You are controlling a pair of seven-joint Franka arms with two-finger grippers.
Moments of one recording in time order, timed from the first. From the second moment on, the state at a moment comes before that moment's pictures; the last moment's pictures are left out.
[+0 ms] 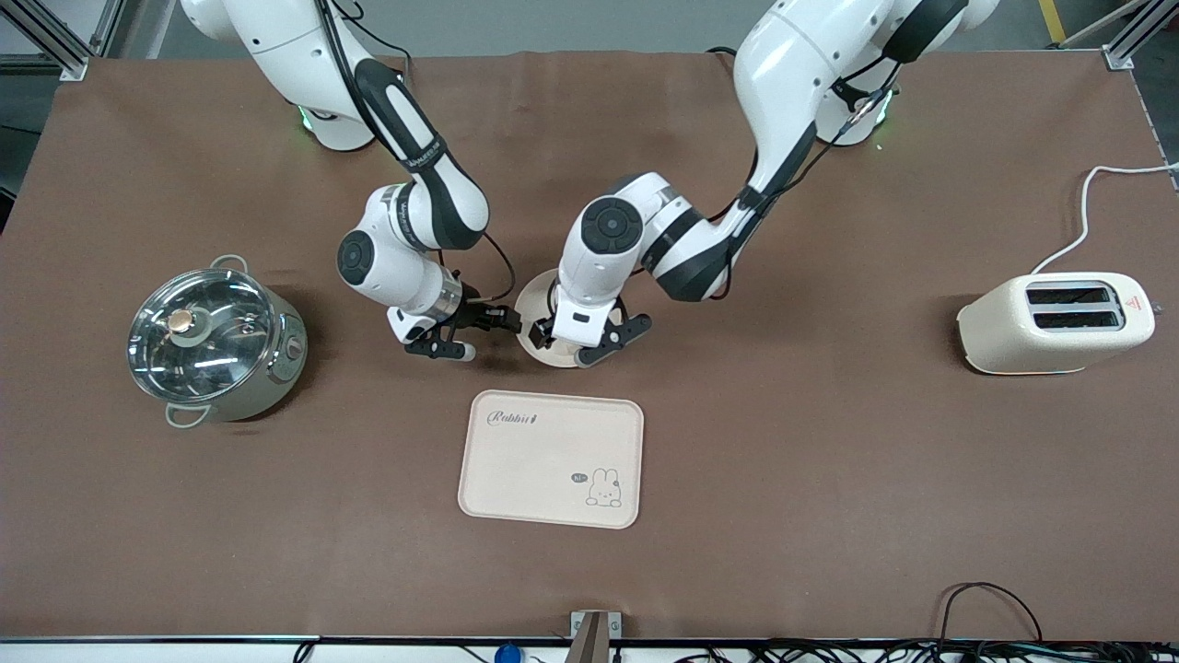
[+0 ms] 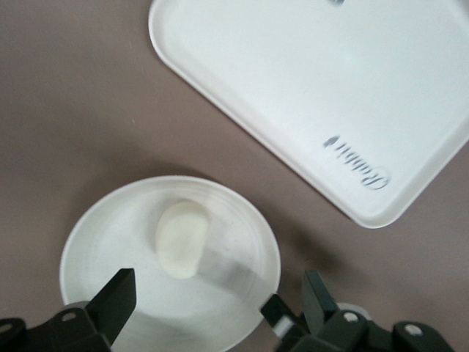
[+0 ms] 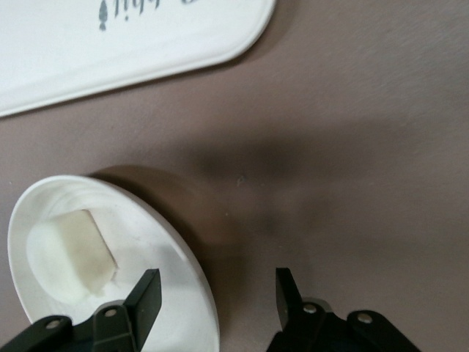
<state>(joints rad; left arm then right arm) -0.60 0.72 -0.25 -1.39 0.04 2.25 -1.38 0.59 0.47 -0.01 -2.11 0.82 2.63 0.06</state>
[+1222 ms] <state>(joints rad) -0.03 0.26 -0.24 -1.36 0.13 1.68 -0.44 0.65 0.46 0.03 -2.10 0.85 2.65 0.01</state>
